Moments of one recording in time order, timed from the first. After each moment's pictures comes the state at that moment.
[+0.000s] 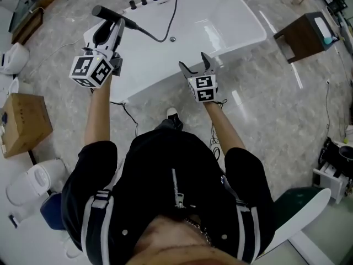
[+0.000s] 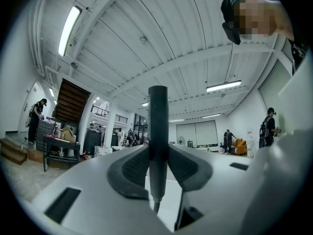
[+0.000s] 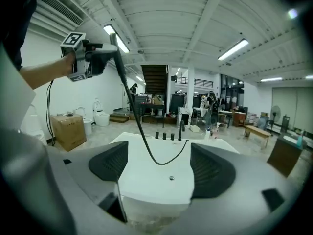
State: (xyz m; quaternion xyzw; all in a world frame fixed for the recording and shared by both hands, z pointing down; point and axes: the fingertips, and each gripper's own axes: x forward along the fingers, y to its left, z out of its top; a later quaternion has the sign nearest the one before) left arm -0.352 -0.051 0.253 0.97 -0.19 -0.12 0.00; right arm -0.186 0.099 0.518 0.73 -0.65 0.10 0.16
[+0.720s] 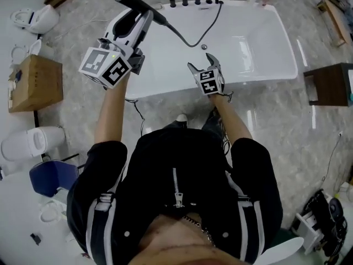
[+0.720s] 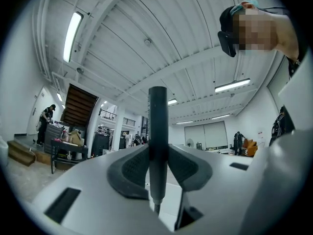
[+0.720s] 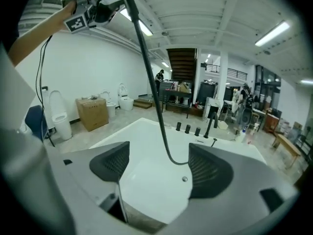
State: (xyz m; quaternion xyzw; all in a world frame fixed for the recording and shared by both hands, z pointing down) left arm -0.321 -0.093 0.213 0.96 -0.24 -0.13 0.00; right arm -0.186 -0.052 0.607 0.60 -0.75 0.13 0.25
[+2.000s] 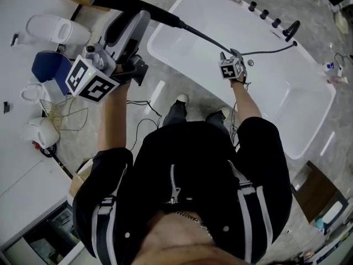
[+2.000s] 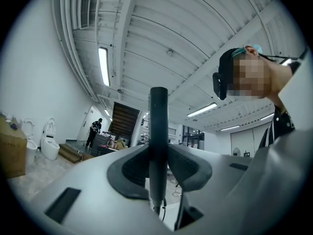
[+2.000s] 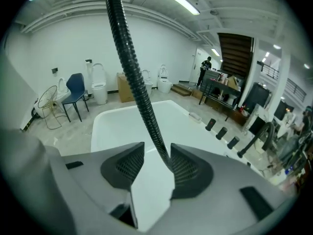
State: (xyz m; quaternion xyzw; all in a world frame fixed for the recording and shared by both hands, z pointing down) left arm -0.340 -0.074 0.179 0.85 -0.49 -0.18 0.03; right arm -0.176 -0.205 0.740 0.35 -0.85 0.08 0.39
